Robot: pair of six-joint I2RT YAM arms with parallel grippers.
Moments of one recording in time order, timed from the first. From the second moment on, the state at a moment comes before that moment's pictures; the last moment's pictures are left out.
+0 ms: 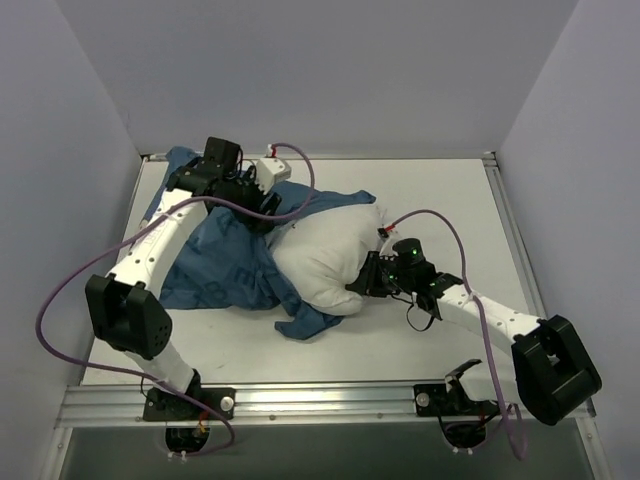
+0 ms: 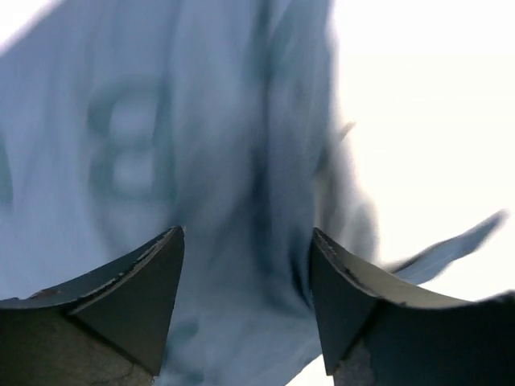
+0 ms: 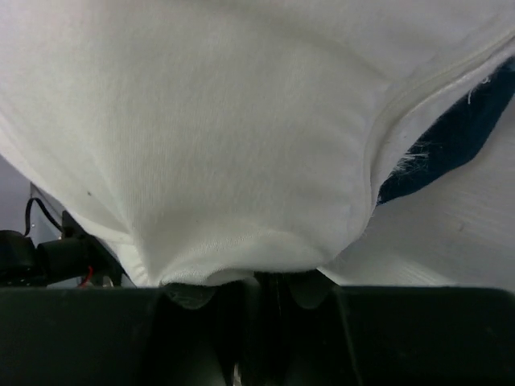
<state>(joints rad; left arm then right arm) -0.29 1.64 1.57 -0.88 0.37 0.51 0.52 1.23 0.56 0.05 -0.36 0.66</state>
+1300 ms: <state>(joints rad) -0.47 2.36 2.28 -0.84 -0.05 0.43 0.48 0.90 0.51 -0.12 -0.24 0.63</state>
